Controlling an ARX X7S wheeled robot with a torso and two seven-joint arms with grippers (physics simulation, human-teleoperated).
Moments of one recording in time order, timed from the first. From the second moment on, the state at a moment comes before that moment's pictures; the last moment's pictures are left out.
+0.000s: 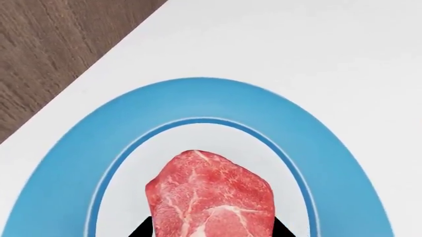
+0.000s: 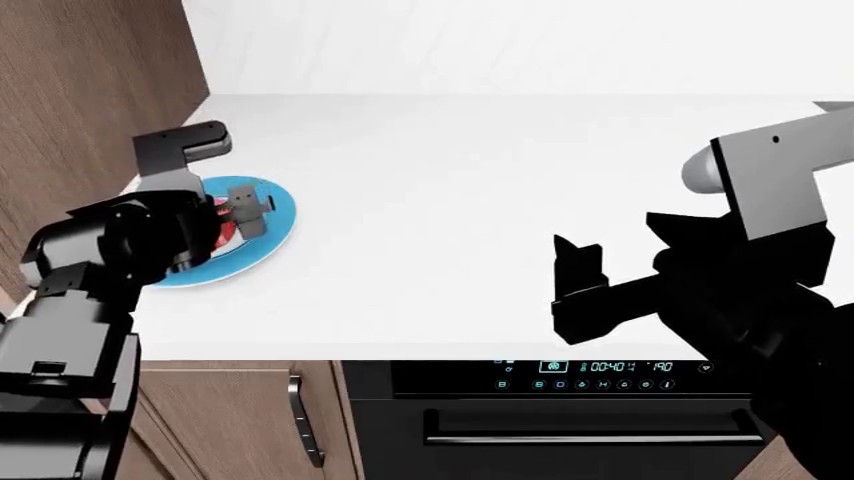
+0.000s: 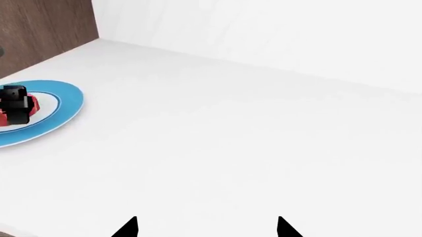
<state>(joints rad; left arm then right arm) -1.27 -0.31 0.31 -0.90 -0.75 -0.84 -0.51 1.03 0.85 -0.33 -0.56 2.02 1.08 1.14</state>
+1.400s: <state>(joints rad) -0.88 -0.52 0.00 0.27 -1.20 -1.11 -0.83 0.87 0.86 -0.20 -0.80 1.82 1.00 1.06</state>
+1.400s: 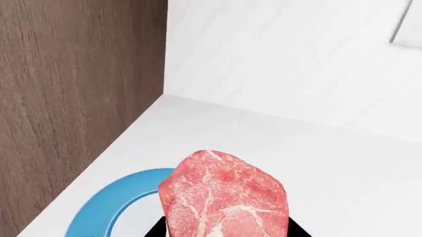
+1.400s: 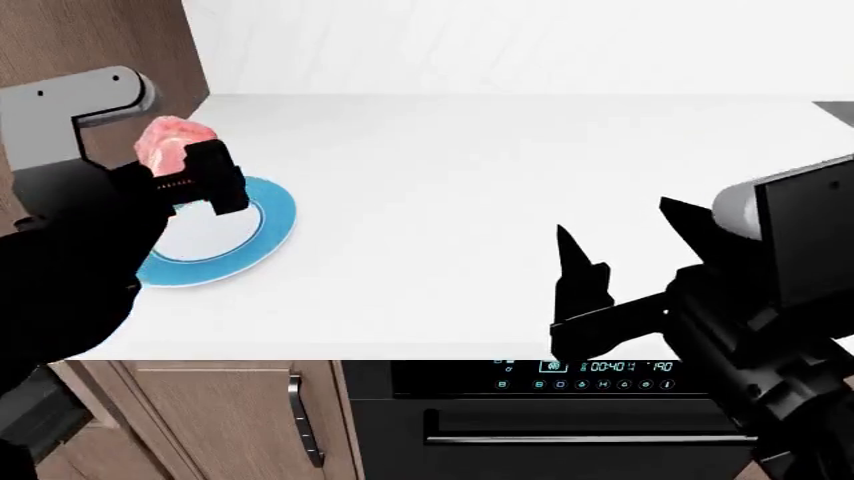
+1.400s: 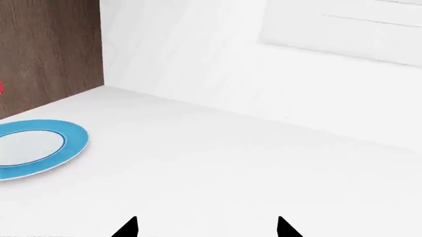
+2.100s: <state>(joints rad) -0.49 -0.66 -0.17 0.74 -1.20 -0.93 -0.60 0.75 0.82 -0.13 -1.00 1.69 0.94 1.15</state>
